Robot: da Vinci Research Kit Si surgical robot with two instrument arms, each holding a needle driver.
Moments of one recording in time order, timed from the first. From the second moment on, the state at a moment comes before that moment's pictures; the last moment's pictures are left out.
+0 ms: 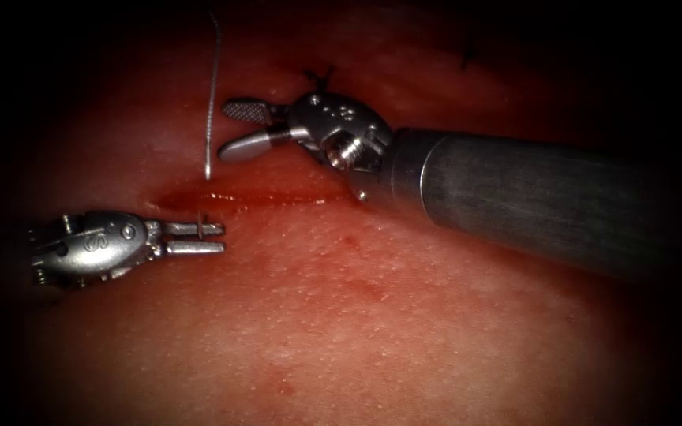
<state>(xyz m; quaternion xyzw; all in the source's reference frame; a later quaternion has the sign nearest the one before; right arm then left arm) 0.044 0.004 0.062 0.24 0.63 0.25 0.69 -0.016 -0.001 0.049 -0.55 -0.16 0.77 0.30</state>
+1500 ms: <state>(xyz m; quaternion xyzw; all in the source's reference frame) 0.040 0.003 0.058 0.44 0.55 0.39 0.59 -0.018 0.004 0.041 -0.52 0.12 0.83 0.16</state>
